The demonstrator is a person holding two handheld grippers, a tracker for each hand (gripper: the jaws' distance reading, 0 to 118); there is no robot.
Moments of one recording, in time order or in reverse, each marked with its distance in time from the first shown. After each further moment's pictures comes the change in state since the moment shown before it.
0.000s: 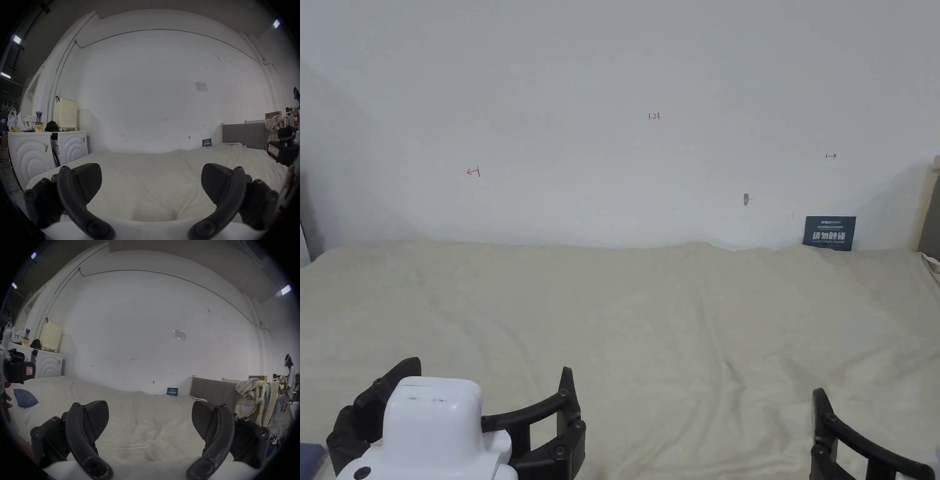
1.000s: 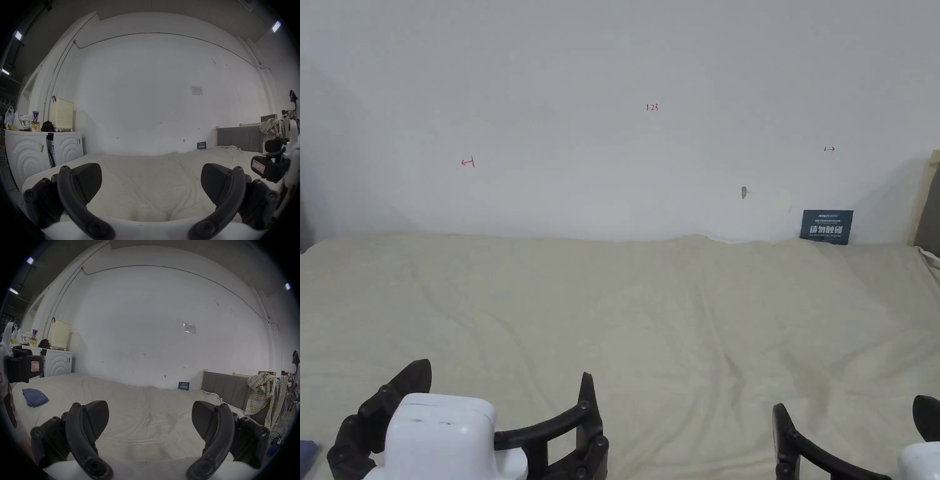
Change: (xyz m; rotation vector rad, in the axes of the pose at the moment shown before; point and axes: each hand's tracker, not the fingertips) left arm 0.004 0.004 0.008 0.032 -0.043 0.007; right arm -0.015 -0.007 -0.002 -0.059 0.127 -0.031
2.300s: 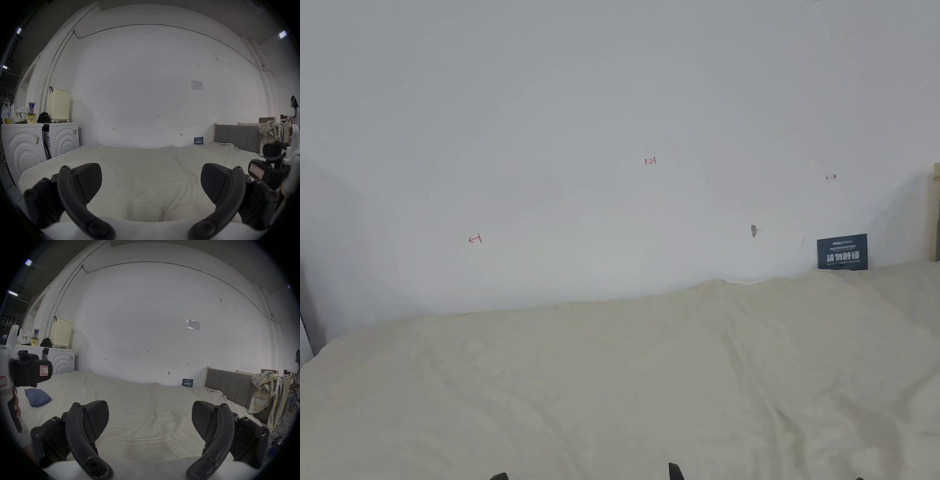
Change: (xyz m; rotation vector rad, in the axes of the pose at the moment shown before) left arm -0.003 0.002 -0.020 -0.085 -0.032 0.045; right arm -0.013 0.005 -0.009 -0.038 0.032 -0.004
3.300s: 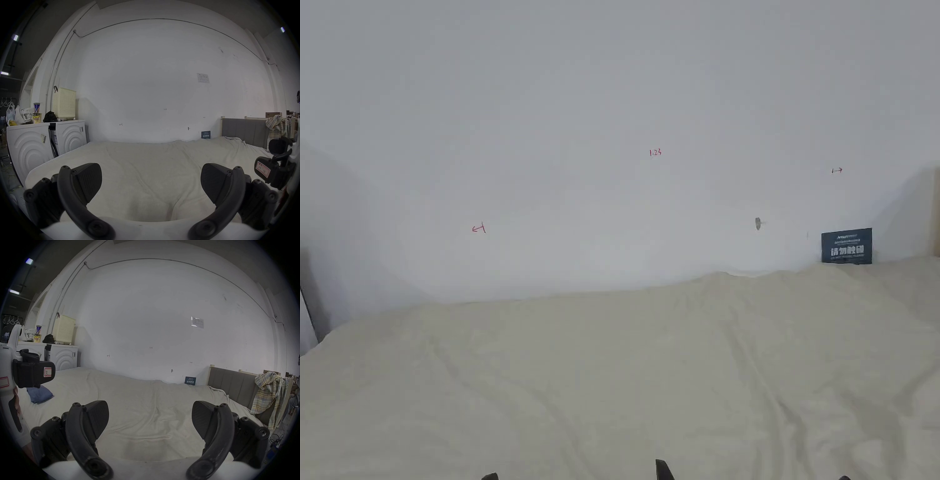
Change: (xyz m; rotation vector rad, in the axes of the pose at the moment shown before) left arm -0.001 -0.006 -0.006 -0.055 0.072 -0.021; right arm -0.008 -0.003 -0.006 -0.031 0.026 0.019
